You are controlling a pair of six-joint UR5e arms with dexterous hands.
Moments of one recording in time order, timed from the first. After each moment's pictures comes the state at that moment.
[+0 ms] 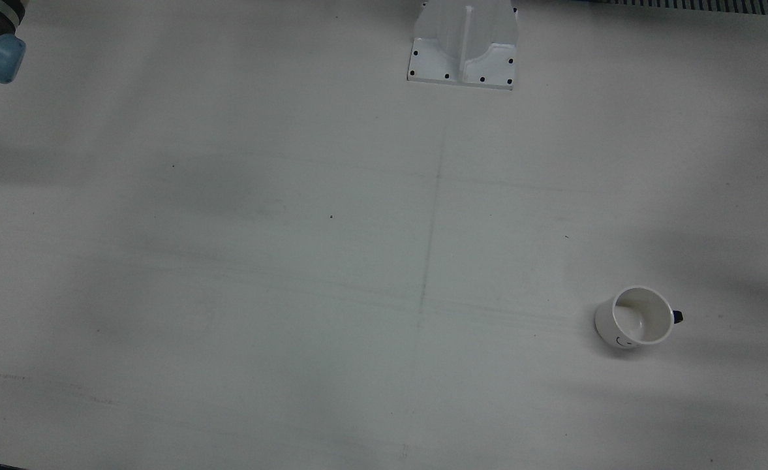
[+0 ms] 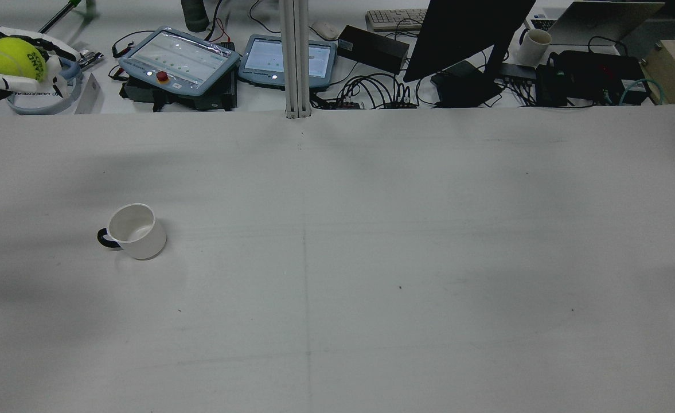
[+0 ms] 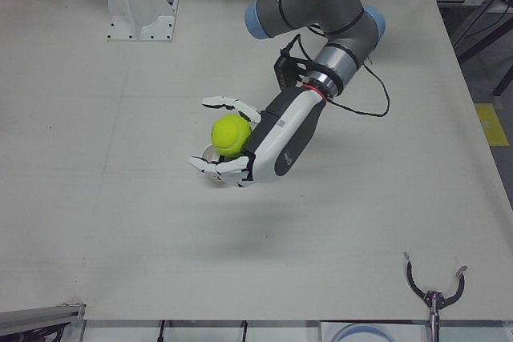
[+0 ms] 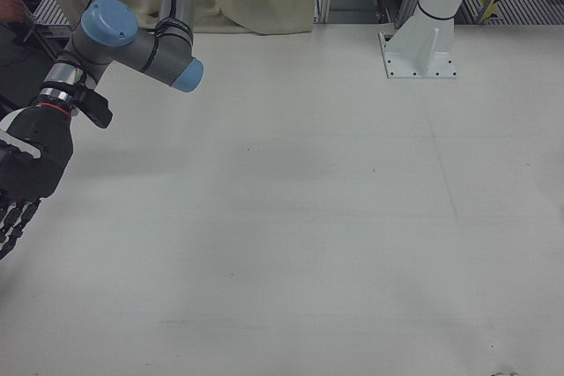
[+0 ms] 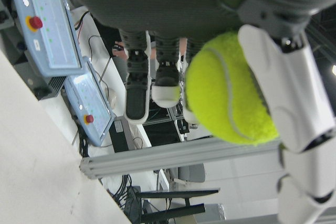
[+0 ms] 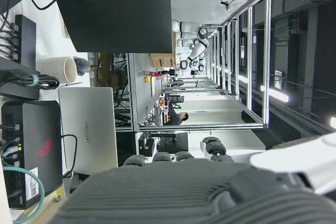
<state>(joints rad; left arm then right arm) -1.21 -1.90 -1.80 0.24 1.78 0.28 1.49 -1.43 1.46 -3.32 -1.41 0.08</state>
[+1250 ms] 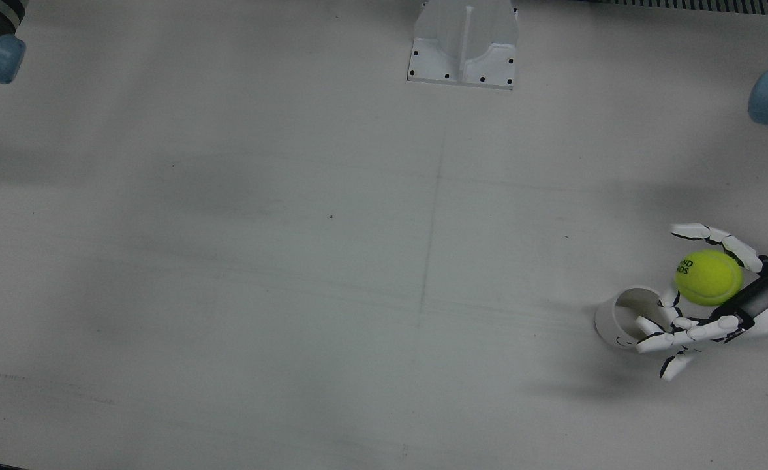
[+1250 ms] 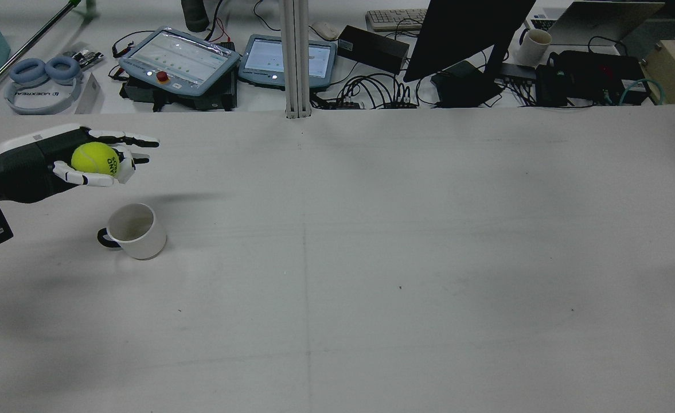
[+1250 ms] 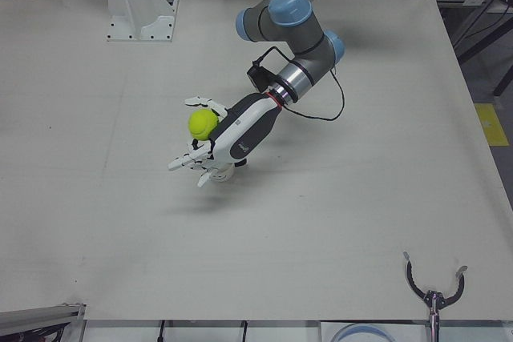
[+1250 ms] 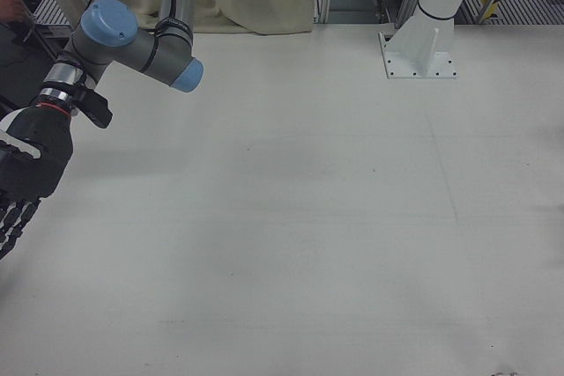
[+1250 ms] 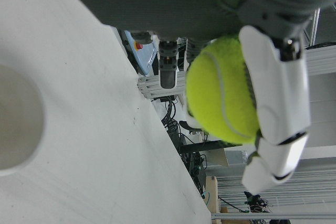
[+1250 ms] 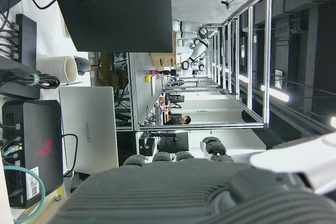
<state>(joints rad) -0.99 -1.79 -1.82 0.15 1.78 0.32 1.49 -1.43 1.46 -3.32 -1.41 0.08</state>
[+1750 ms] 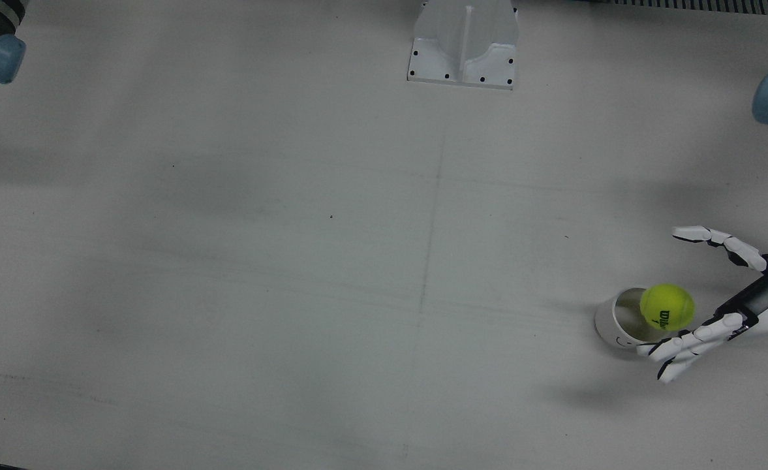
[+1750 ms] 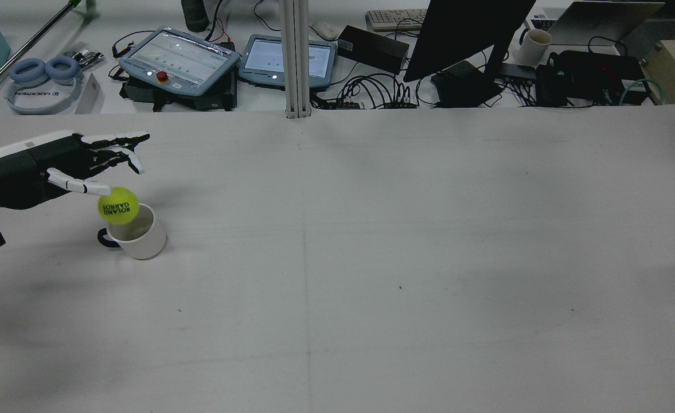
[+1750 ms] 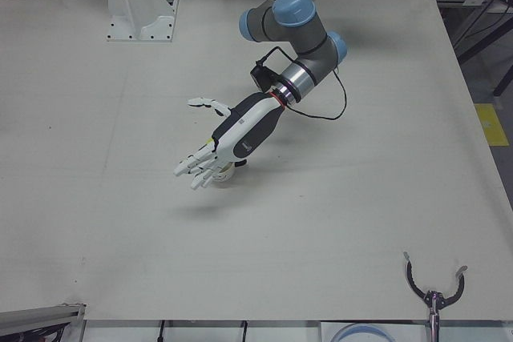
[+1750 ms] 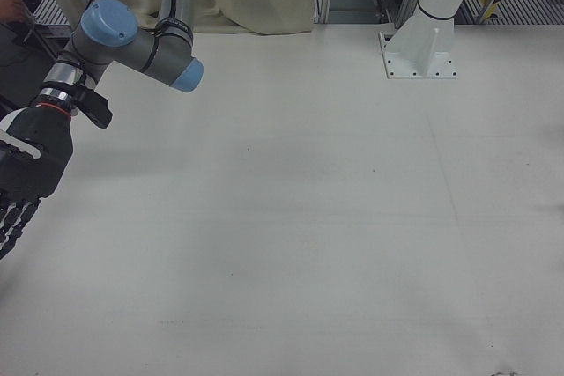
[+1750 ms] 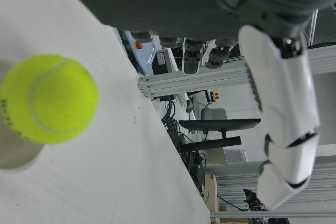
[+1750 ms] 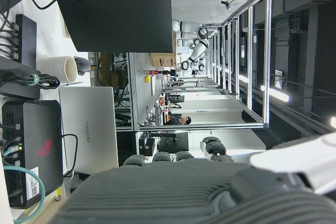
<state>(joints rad) -0.99 -1.77 -1.82 0.12 1.78 0.32 1.49 -1.43 1.46 -3.32 -1.41 0.08</state>
